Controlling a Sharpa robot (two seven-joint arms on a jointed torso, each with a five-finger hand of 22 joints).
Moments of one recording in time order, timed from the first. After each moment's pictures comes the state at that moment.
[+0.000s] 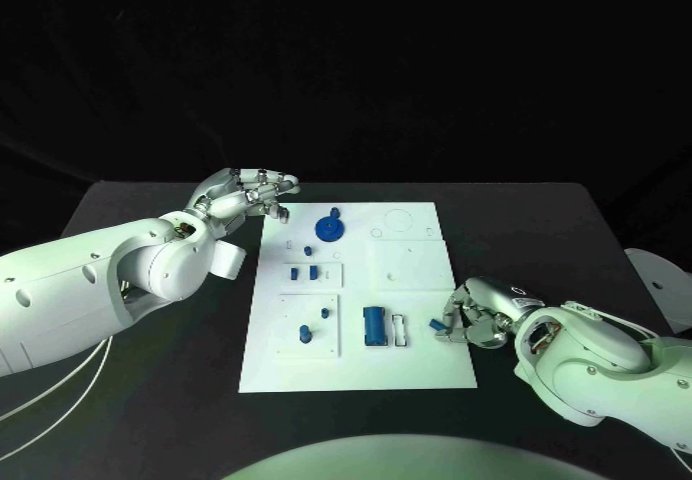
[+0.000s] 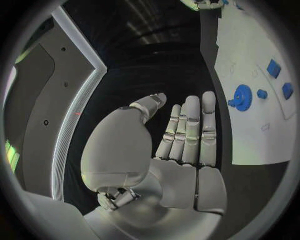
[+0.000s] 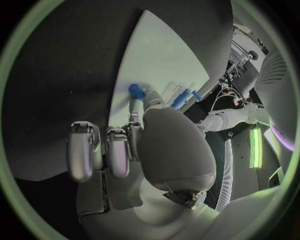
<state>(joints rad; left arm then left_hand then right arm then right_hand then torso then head) 1.19 -0.87 -0.04 1.48 -0.13 -0.17 0.35 1.27 -0.18 0.48 0.02 0.29 0.89 0.18 0.21 0.35 0.94 0.14 0.27 0.10 1.03 0.06 1.13 0.42 0.17 1.03 0.16 0.46 1.17 1.01 -1.15 -0.17 1.94 -1.51 -0.46 -0.51 1.47 -0.13 0.09 0.29 0.12 1.12 0.03 0.28 0.60 1.47 -0.04 1.35 1.31 1.46 -0.09 1.55 1.31 0.04 1.47 0.02 1.42 1.31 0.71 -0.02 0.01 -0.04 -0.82</state>
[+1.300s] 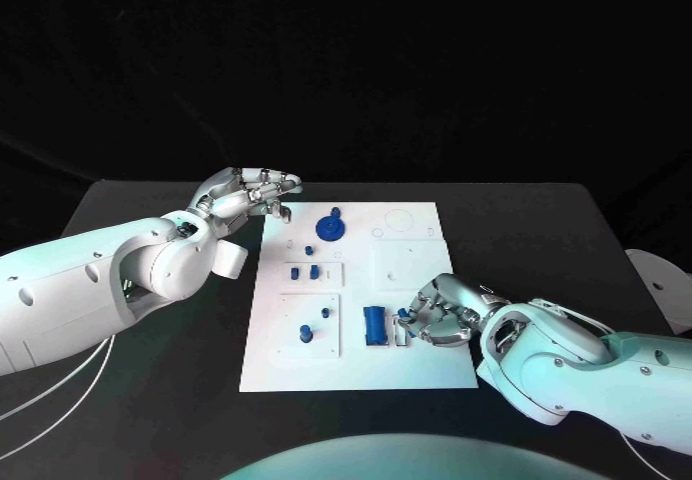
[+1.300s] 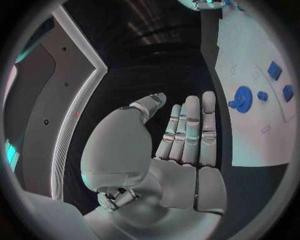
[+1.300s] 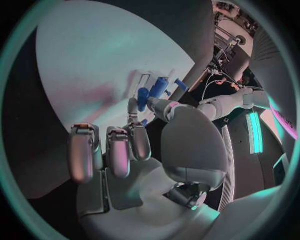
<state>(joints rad) 1.19 -0.86 -0.04 1.48 -0.13 -0.17 0.35 1.27 -0.18 0.48 0.02 0.29 0.90 0.18 0.22 0.35 0.94 0.14 0.28 0.09 1.03 0.06 1.13 0.42 0.17 1.03 0.16 0.46 1.17 1.04 -1.04 -0.17 1.97 -1.37 -0.53 -0.53 1.05 -0.24 0.71 0.23 0.10 1.11 0.03 0.32 0.65 1.47 -0.04 1.36 1.31 1.46 -0.10 1.55 1.31 0.04 1.47 0.02 1.45 1.31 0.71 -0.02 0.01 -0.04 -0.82</state>
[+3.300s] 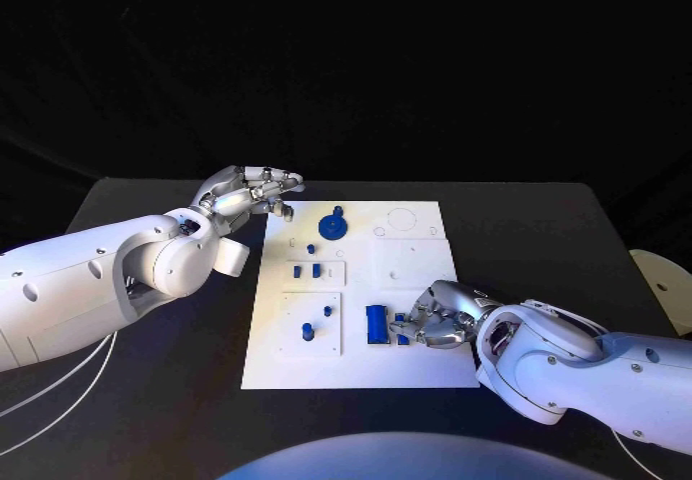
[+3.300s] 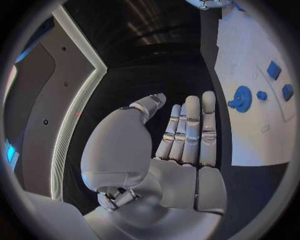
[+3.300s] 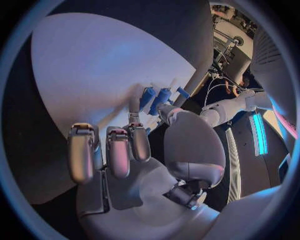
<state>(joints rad) 1.19 -0.87 -0.04 1.48 -0.13 -0.17 0.35 1.26 -0.18 0.47 0.03 0.30 0.90 0.18 0.22 0.35 0.93 0.14 0.28 0.09 1.03 0.06 1.13 0.42 0.17 1.03 0.16 0.45 1.17 1.03 -1.01 -0.17 1.95 -1.35 -0.46 -0.55 0.91 -0.22 0.49 0.29 0.06 1.13 0.03 0.30 0.62 1.47 -0.04 1.39 1.31 1.46 -0.10 1.56 1.31 0.04 1.47 0.02 1.45 1.31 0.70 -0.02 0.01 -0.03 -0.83</state>
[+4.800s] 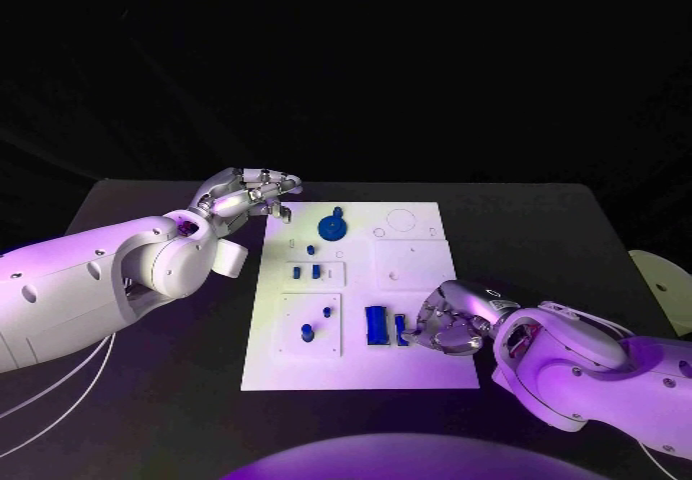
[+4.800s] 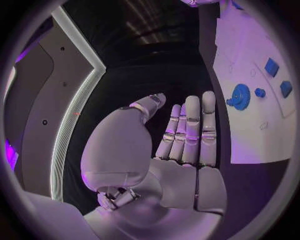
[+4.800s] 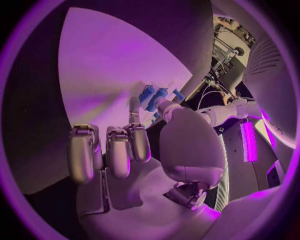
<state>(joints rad) 1.19 -0.87 -0.04 1.47 -0.13 -0.17 0.34 1.26 -0.18 0.47 0.03 0.30 0.90 0.18 0.22 0.34 0.93 0.14 0.28 0.09 1.03 0.07 1.13 0.42 0.17 1.03 0.16 0.45 1.17 1.03 -1.09 -0.17 1.99 -1.44 -0.44 -0.48 1.03 -0.23 0.41 0.29 0.06 1.14 0.03 0.29 0.62 1.47 -0.04 1.40 1.31 1.46 -0.10 1.56 1.31 0.04 1.47 0.02 1.47 1.31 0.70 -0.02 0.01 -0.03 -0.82</state>
